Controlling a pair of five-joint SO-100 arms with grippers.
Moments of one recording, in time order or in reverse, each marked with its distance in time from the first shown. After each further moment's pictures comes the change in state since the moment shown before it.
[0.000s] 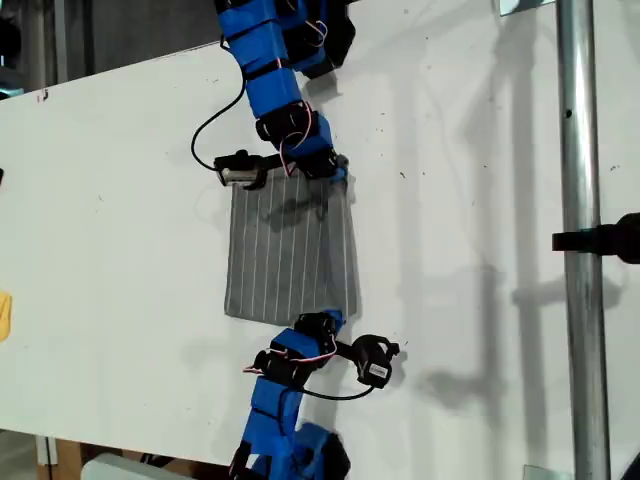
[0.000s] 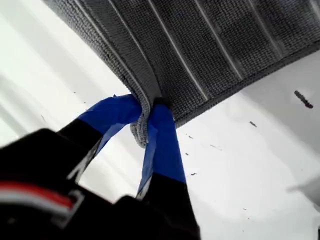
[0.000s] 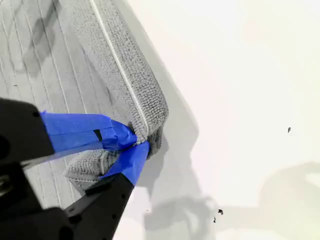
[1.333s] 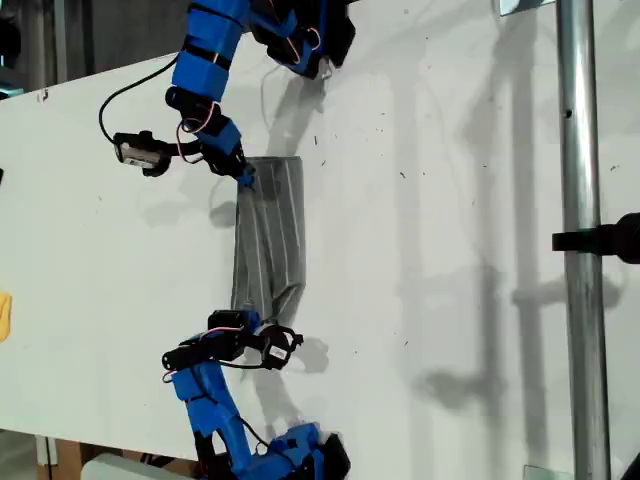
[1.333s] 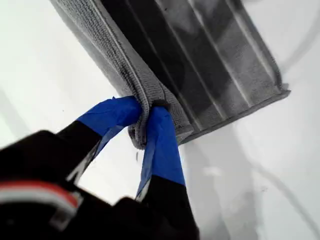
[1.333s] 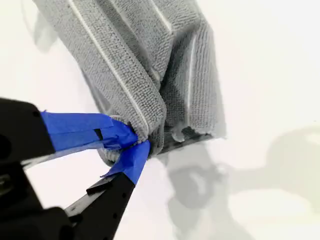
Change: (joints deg) arm 0 -35.2 -9.8 -21.3 19.8 34.5; arm 1 40.6 7.2 -4.7 -1.5 -39.1
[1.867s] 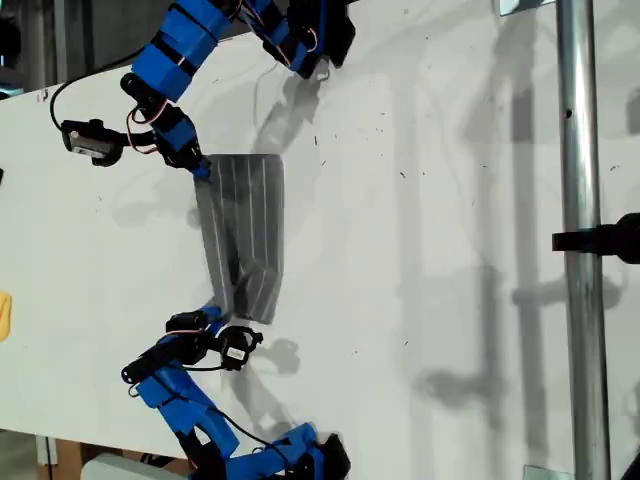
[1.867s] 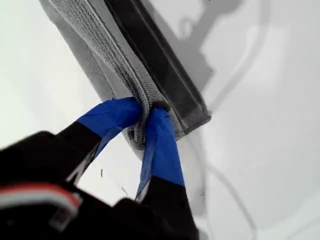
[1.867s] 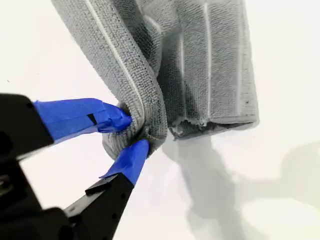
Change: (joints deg) arm 0 -11.2 -7.7 -20.0 6.9 8.2; arm 1 13.1 -8.5 -19.7 5.2 -12.7
